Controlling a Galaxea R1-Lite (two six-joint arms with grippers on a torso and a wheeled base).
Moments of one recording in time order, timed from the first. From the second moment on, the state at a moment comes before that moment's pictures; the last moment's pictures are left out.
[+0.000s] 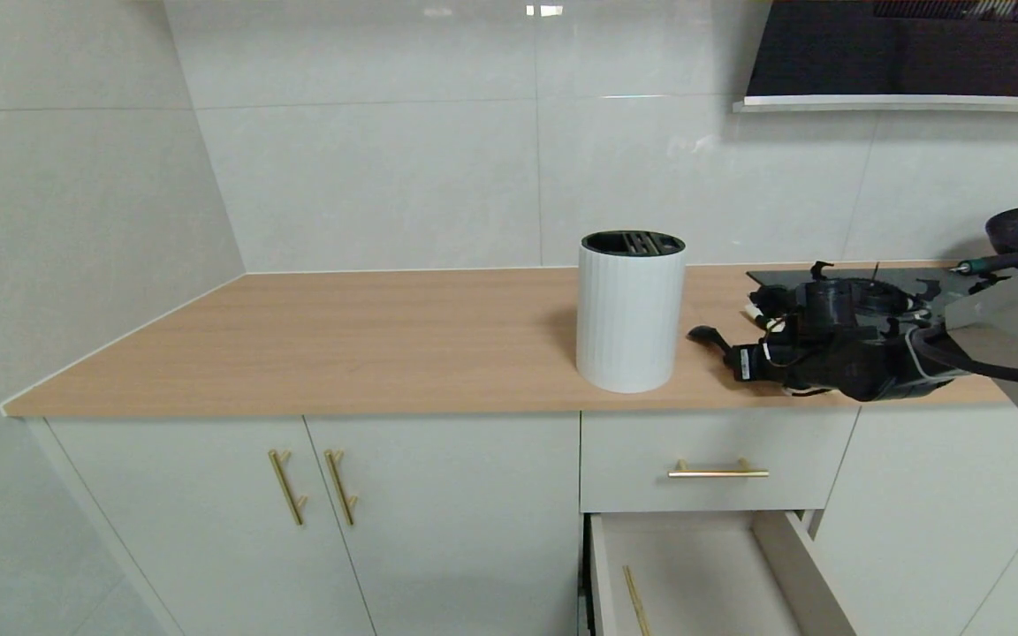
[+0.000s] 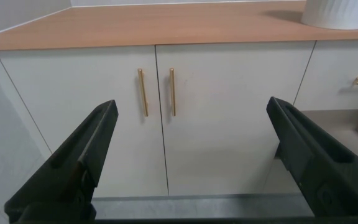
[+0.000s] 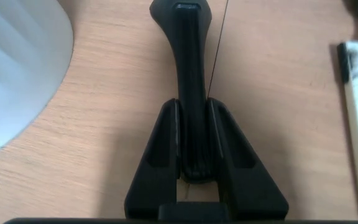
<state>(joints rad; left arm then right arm) 0.00 0.00 0.00 0.00 -0.02 0.00 0.10 2.37 -1.52 -0.34 0.13 0.00</state>
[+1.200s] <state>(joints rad) 0.00 0.00 0.00 0.00 -0.02 0.00 0.18 1.73 -0.85 -0.06 0.06 0.18</state>
